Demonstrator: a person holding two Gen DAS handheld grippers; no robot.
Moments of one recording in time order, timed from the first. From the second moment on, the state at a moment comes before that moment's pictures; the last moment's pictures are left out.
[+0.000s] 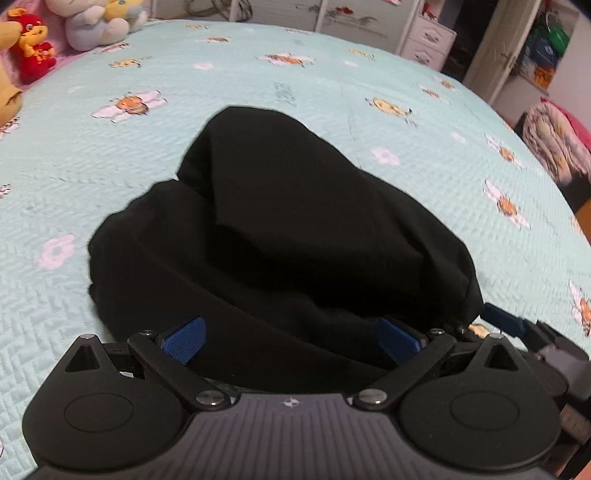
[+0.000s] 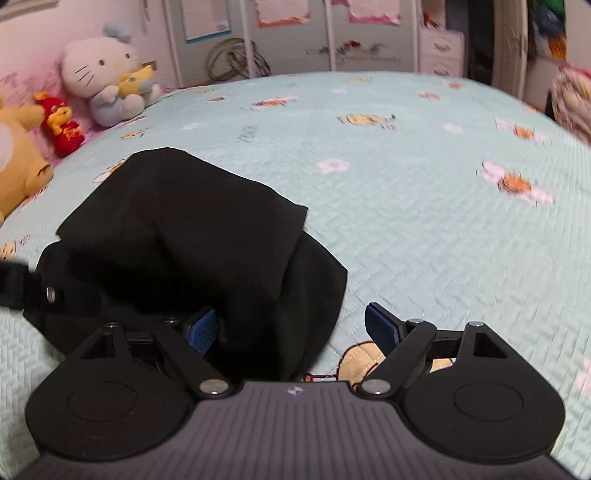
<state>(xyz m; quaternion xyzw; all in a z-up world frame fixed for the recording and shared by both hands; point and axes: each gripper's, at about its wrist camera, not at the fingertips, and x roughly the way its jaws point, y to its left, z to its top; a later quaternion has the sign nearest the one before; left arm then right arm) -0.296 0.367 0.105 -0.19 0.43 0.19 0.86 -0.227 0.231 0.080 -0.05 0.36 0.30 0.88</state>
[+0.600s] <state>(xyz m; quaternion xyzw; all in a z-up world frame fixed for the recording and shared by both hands) -0.289 0.357 0.069 -0.14 0.47 0.20 0.85 -0.233 0.253 0.095 -0.10 0.29 0.31 0.90</state>
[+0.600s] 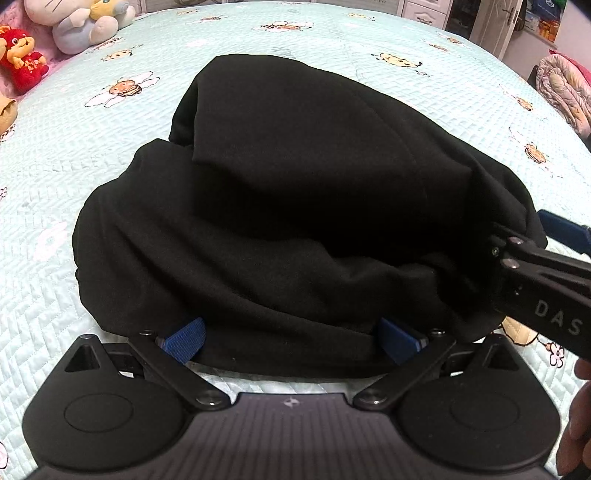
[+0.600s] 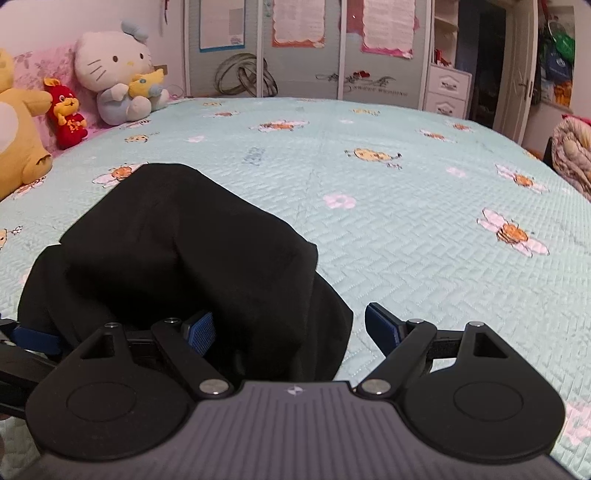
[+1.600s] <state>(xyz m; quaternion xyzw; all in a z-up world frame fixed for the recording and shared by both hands) -0.280 0.394 0.123 -0.11 0.36 0.32 0.87 -0.241 0.256 0.100 -0.09 0.26 0.34 0.90</state>
